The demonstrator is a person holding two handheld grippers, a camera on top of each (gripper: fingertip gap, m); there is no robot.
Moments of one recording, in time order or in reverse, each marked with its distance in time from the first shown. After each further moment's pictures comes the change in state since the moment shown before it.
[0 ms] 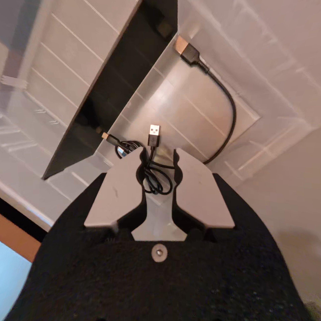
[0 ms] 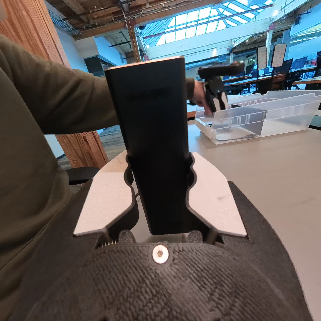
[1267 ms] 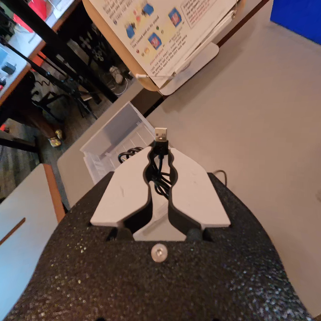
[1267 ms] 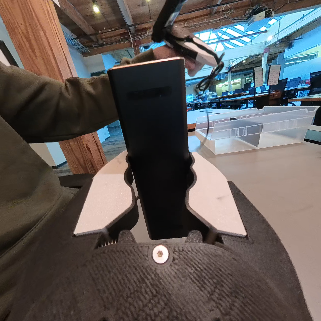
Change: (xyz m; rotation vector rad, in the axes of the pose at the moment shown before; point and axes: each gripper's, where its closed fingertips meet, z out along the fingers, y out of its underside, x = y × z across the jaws) left arm 0.072 -0.099 -0.200 0.536 -0.295 -0.067; right arm -0.004 -0.009 -0.009 0.080 -0.013 -0.024
